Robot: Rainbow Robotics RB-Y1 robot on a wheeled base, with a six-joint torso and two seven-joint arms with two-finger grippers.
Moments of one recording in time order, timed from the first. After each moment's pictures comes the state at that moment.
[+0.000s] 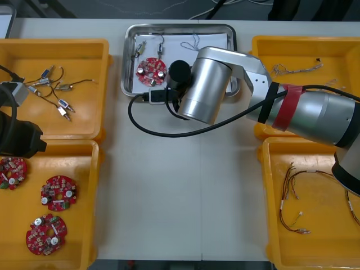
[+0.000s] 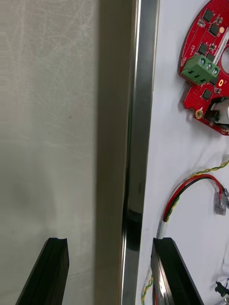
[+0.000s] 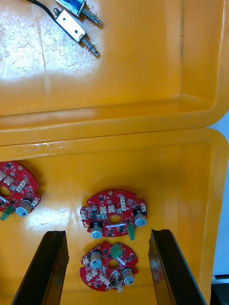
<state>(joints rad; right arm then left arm) -1.19 -0.45 1.10 -1.35 -0.53 1.13 1.93 -0.22 0.81 0.17 -2.27 0.84 1.91 -1.15</state>
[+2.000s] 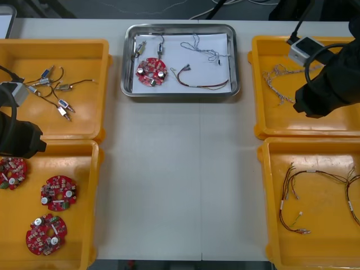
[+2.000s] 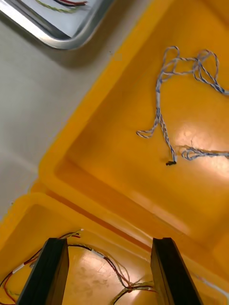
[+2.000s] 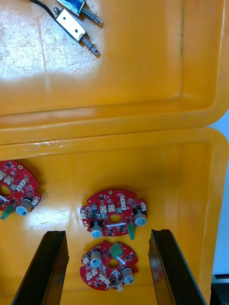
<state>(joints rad) -0.65 -0.86 0.15 -2.08 -0.82 1.87 1.48 -0.22 0.81 0.17 -2.27 0.84 1.91 -1.15</state>
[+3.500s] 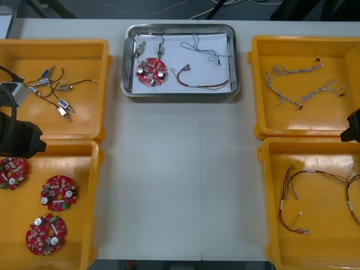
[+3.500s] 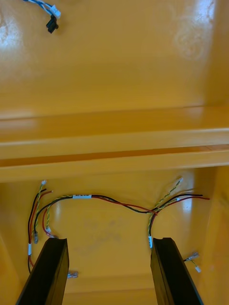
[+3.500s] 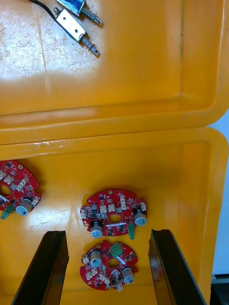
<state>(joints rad) -0.35 -0.84 -0.18 -1.94 -0.84 1.91 1.23 -0.22 0.81 0.17 -2.27 0.84 1.91 -1.15</state>
